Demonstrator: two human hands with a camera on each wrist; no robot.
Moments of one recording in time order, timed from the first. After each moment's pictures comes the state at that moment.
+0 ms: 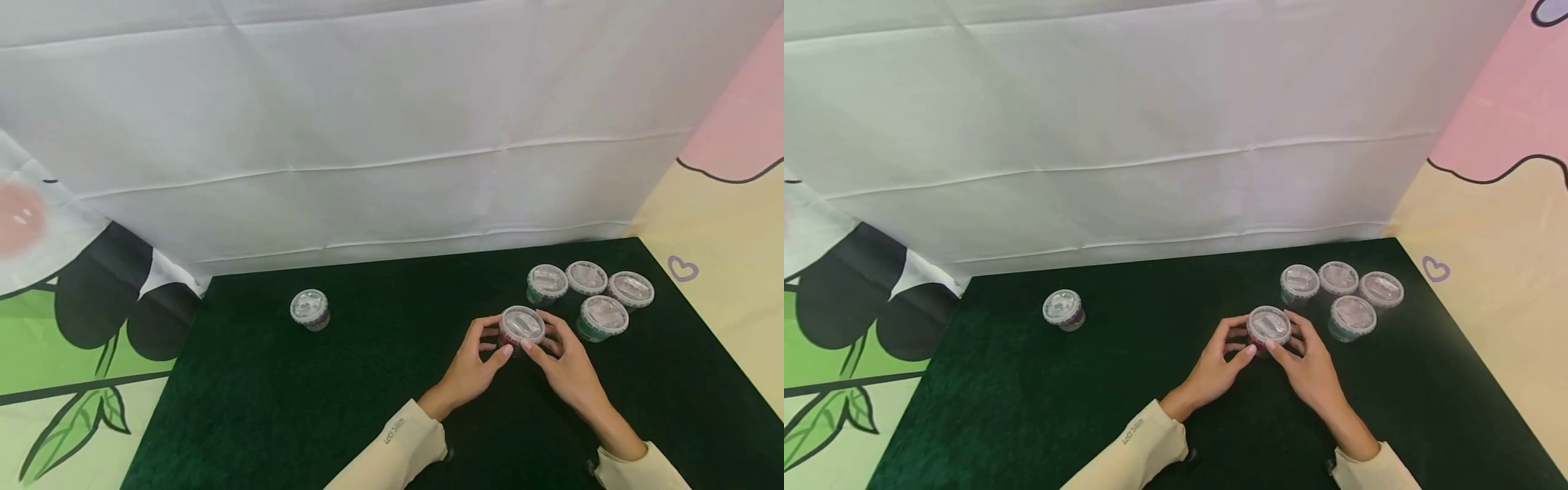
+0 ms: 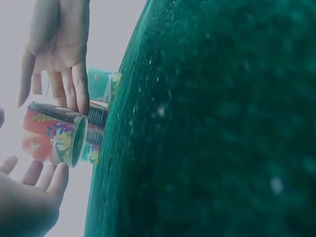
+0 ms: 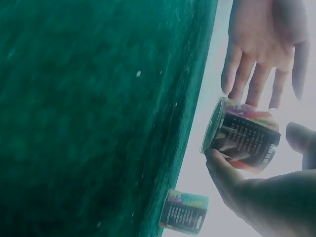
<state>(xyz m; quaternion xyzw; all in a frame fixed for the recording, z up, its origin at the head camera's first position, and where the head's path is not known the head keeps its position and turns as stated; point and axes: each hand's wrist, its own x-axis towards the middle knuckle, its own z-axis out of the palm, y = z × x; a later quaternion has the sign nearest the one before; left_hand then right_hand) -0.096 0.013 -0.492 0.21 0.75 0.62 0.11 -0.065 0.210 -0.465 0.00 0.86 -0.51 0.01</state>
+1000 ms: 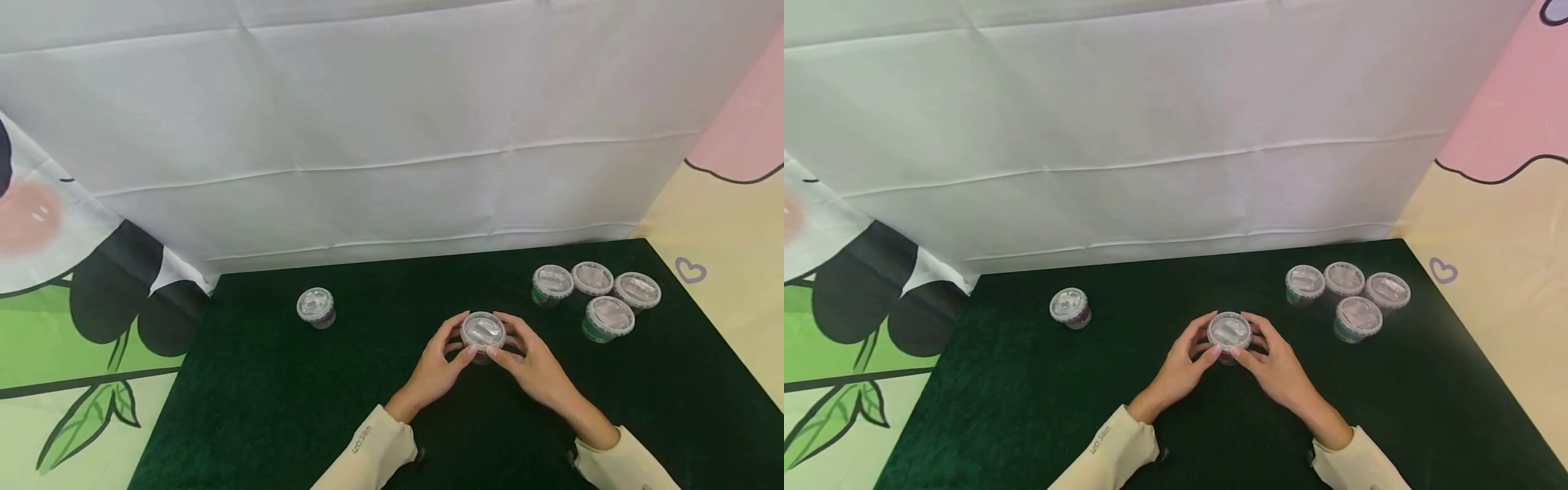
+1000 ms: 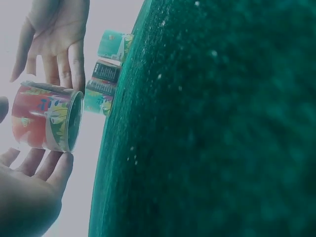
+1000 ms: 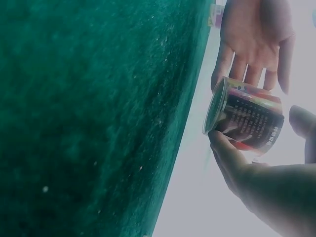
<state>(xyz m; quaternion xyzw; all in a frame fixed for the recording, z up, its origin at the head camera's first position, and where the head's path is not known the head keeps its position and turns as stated) -0.097 -0.046 -0.494 0.20 0.75 0.62 0.10 -0.073 0.168 -0.458 -0.12 0.82 -0.56 0.06</state>
